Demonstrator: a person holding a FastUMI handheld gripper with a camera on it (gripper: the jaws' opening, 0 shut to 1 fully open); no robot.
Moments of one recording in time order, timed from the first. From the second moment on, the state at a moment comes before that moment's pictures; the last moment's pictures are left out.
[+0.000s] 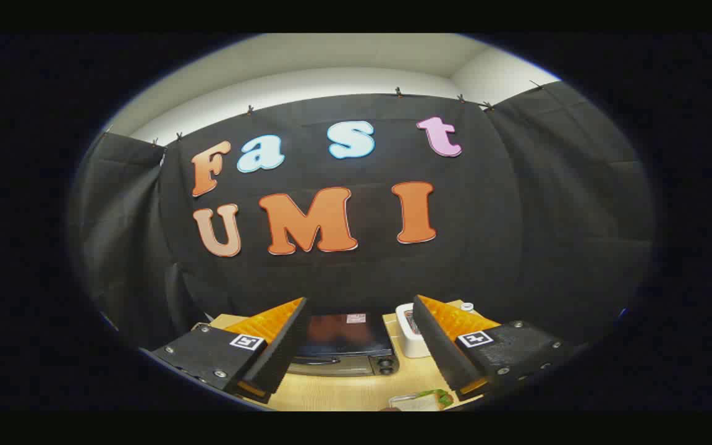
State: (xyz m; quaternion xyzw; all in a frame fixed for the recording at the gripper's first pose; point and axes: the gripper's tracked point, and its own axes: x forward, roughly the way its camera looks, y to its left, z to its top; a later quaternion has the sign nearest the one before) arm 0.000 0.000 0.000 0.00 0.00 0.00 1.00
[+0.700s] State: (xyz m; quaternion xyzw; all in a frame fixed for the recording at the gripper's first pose) arm -0.026 -0.014 0.037 -0.04 -0.03 -0.02 1.00
